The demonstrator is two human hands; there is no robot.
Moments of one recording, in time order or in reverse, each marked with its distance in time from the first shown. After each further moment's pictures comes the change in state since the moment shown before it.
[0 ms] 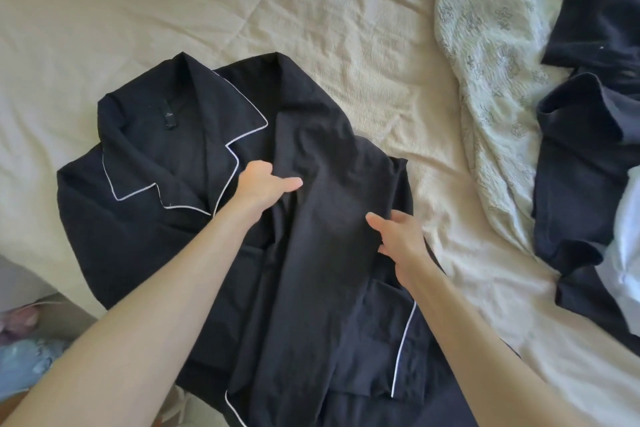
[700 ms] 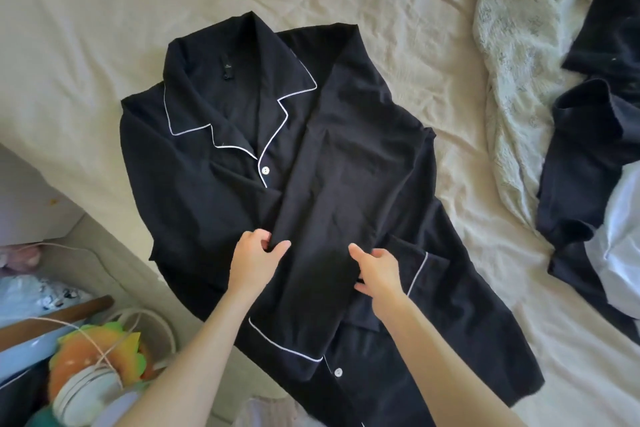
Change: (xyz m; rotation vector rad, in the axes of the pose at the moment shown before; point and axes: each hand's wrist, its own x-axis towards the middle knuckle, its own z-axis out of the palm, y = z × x) left_hand -0.125 -0.161 0.009 0.085 0.151 -0.021; right_hand -0.070 0.101 0.041 -0.143 0.051 0.182
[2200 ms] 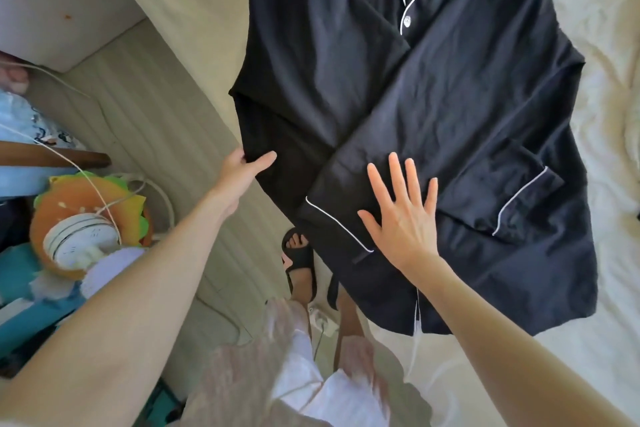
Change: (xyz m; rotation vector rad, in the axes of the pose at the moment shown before) left_hand -0.003 -0.224 -0.019 -0.804 -0.077 -0.220; right_hand -0.035 0.136 0.064 -1.673 0.266 -1.186
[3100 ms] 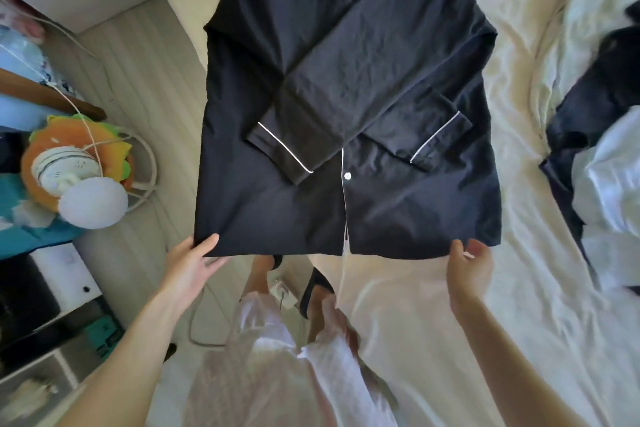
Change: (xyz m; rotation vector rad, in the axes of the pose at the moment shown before) left_hand -0.232 -0.174 0.034 -0.613 0.110 -0.198; right_hand -0.198 0.166 0.027 0.921 0.221 1.074
